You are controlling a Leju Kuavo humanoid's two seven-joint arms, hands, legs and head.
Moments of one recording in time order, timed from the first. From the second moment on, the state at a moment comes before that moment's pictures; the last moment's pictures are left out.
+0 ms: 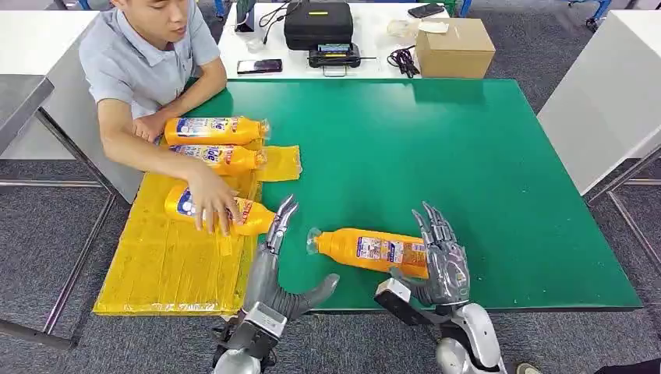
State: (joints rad) left arm -0.06 -0.22 -0.61 -1.40 -0.31 0.55 -0.46; right arm 0.02 -0.06 0.26 -1.38 0.89 -0.46 -0.38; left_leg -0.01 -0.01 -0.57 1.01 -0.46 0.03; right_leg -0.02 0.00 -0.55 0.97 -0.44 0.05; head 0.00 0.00
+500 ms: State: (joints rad) left arm -0.08 -0.22 -0.62 -1.39 -0.26 0.47 -0.43; right arm -0.09 -0.09 0.27 -1.26 0.83 -0.29 -0.32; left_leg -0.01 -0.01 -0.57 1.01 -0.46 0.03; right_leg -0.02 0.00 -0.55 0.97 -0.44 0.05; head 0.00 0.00
